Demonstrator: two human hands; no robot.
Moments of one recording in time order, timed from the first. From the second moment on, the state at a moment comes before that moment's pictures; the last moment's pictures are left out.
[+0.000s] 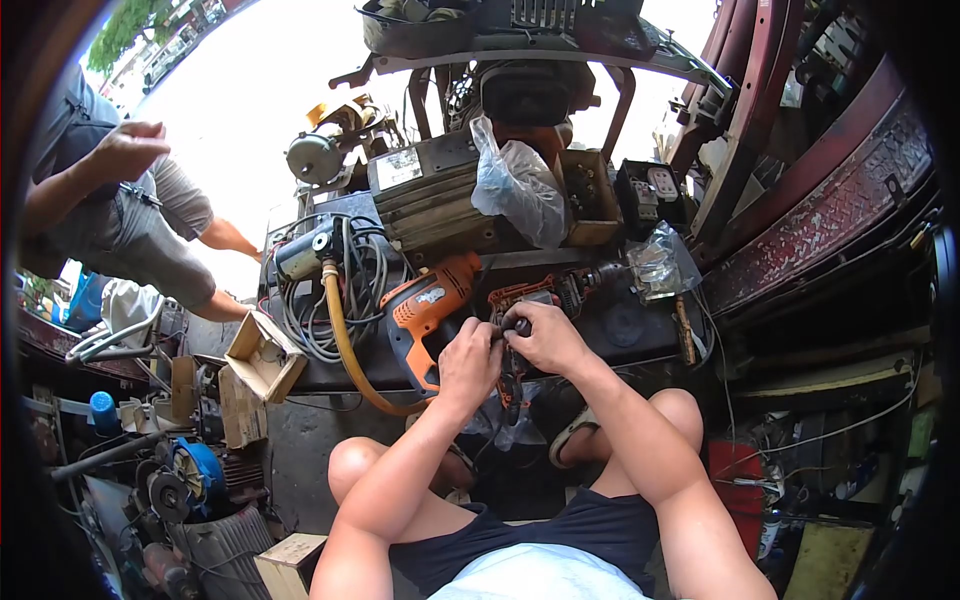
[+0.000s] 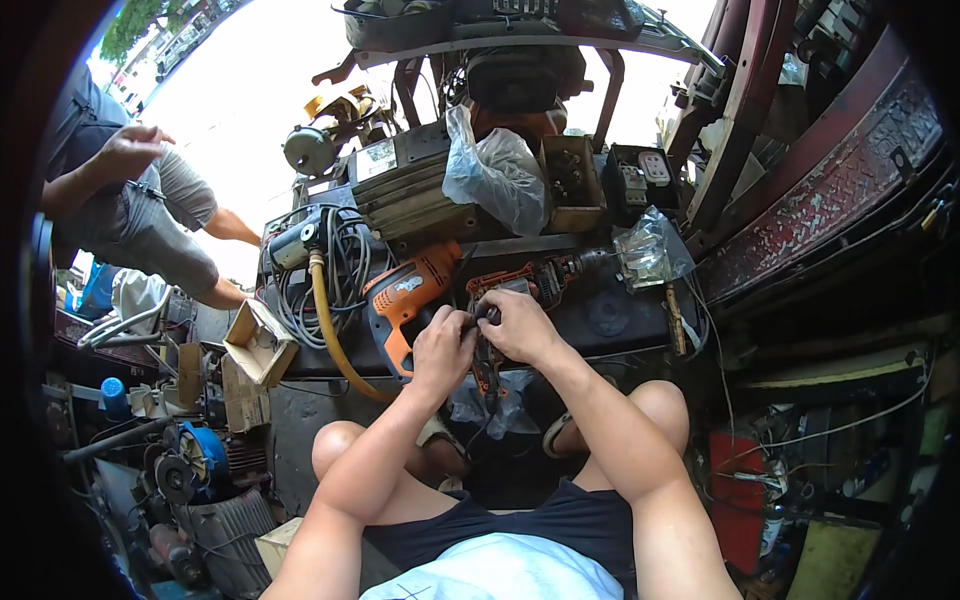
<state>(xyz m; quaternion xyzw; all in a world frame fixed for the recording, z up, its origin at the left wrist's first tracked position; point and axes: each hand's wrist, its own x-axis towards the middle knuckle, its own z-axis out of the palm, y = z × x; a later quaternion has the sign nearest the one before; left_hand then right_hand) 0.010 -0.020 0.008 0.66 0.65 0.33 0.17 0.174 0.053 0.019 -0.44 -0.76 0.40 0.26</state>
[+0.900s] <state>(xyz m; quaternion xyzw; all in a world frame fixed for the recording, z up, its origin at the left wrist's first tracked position) 0.002 -0.017 0.002 0.69 0.63 0.30 0.18 0.173 0.058 0.018 -0.50 -0.77 0.35 0.19</state>
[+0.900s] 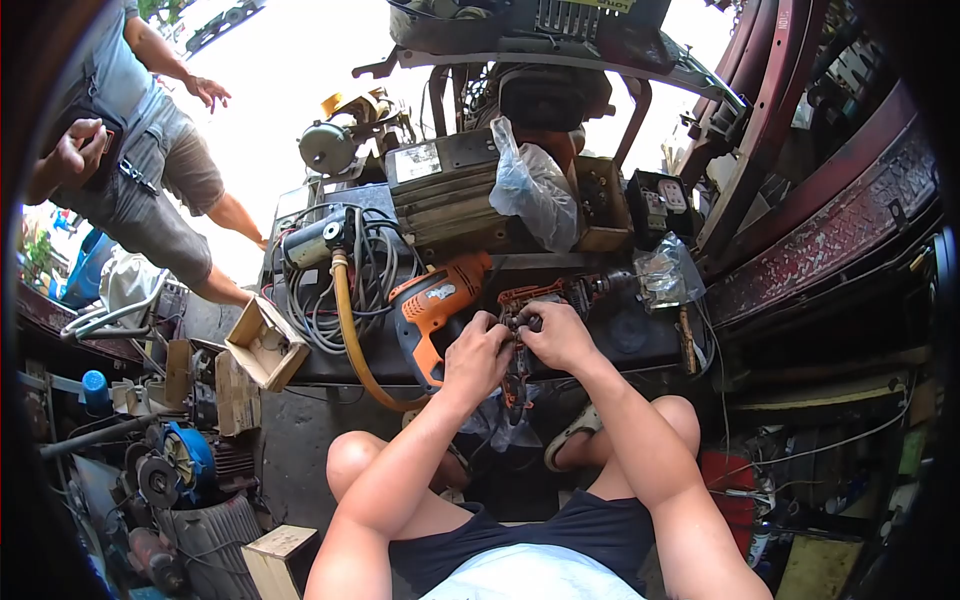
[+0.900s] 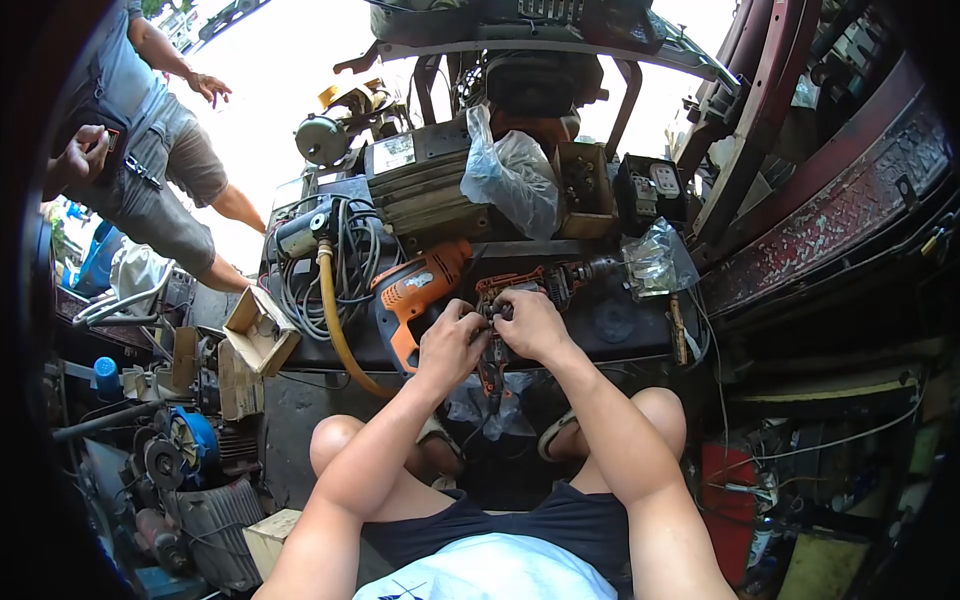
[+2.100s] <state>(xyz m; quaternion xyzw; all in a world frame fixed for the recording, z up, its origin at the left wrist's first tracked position) 0.005 -0.017 -0.020 0.55 0.65 0.43 0.32 0.163 0.065 0.023 -0.51 -0.80 0.30 0.10</state>
